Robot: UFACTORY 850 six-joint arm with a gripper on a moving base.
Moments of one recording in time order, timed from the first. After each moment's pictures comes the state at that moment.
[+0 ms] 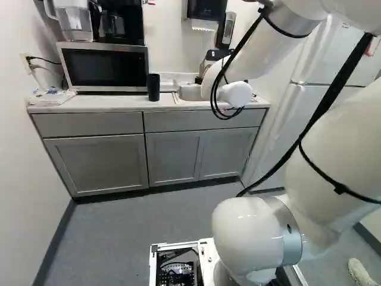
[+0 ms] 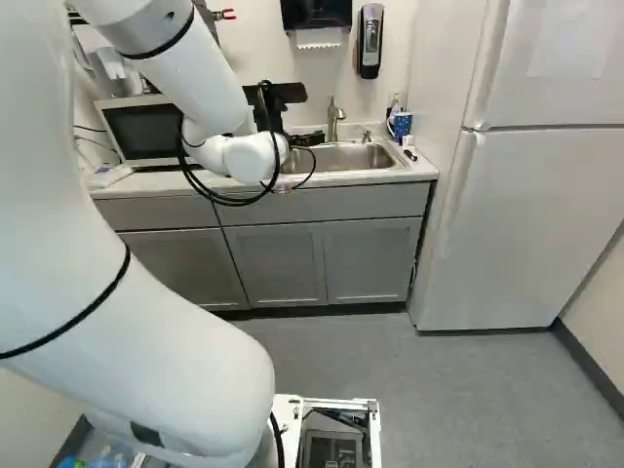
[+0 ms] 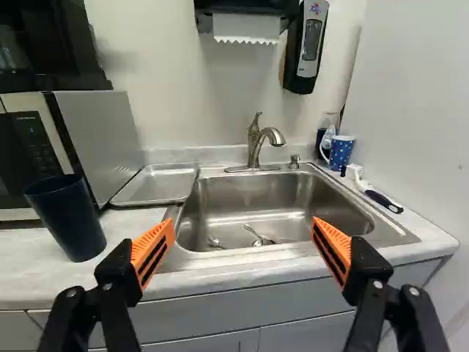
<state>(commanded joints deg) -2.9 6.6 -37.1 0.0 41.0 0.0</state>
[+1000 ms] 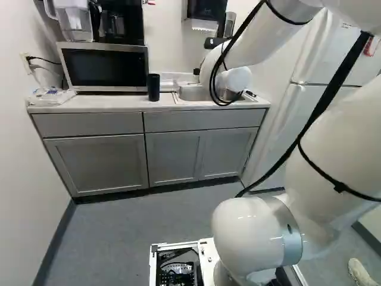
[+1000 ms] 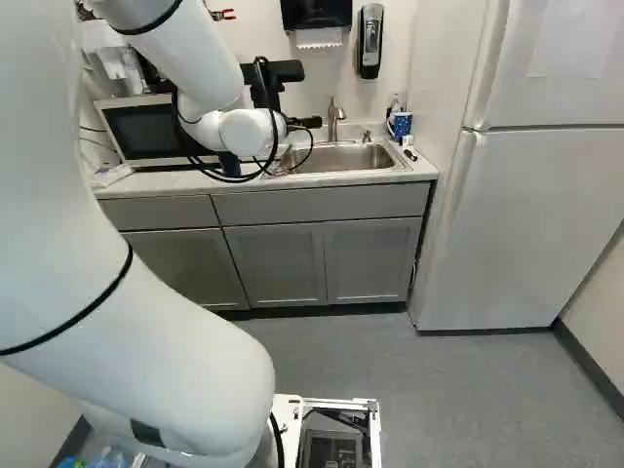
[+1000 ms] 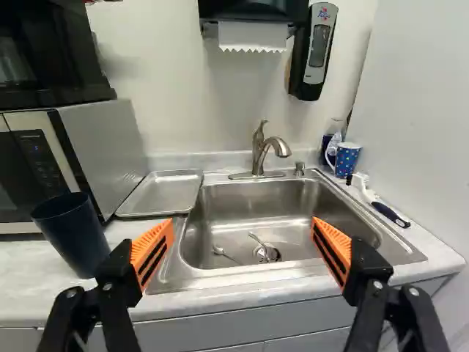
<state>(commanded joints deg) -2.1 6.2 -43.6 0.0 33.3 0.0</state>
